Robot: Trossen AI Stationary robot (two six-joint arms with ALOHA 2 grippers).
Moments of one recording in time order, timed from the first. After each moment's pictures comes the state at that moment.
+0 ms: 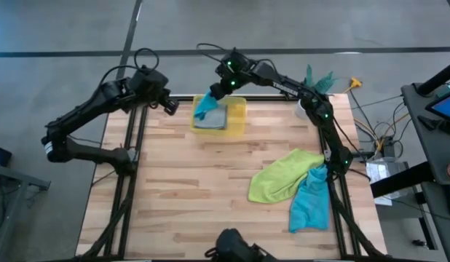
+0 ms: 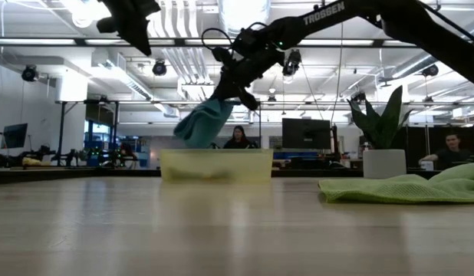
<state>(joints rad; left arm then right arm) 0.54 1.12 1.38 -1.00 -0.38 -0.17 -0.58 2.24 2.17 -0.69 -0.48 0.40</state>
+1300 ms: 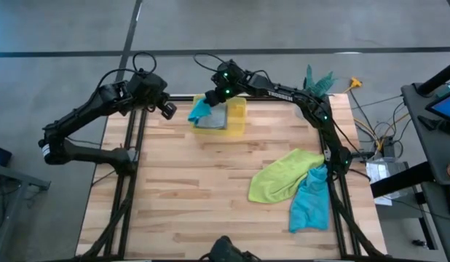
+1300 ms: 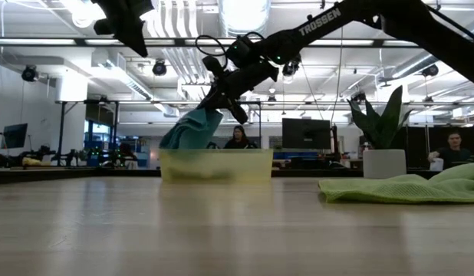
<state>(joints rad) 0.54 1.07 1.33 -1.00 -0.34 -0.12 -0.53 2.24 1.98 -0.38 -0.50 0.53</state>
